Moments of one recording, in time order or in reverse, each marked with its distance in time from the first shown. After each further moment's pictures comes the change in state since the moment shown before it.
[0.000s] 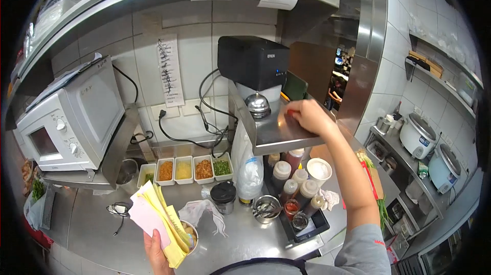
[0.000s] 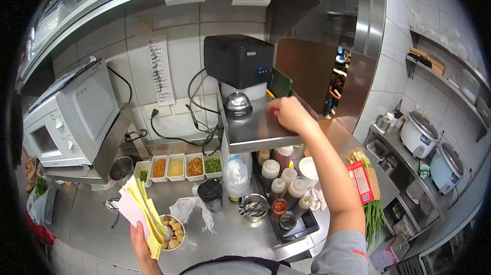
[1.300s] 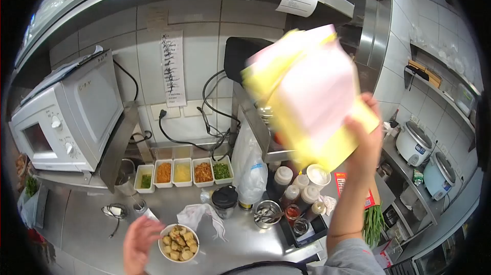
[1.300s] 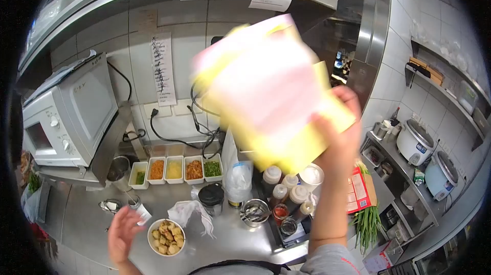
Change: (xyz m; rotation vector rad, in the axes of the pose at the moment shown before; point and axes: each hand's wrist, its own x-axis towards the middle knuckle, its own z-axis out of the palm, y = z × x) left_hand 0.034 0.074 -0.009 0.275 -0.543 -0.069; right_hand -0.055 -0.114 -0.064 1.184 0.785 0.087
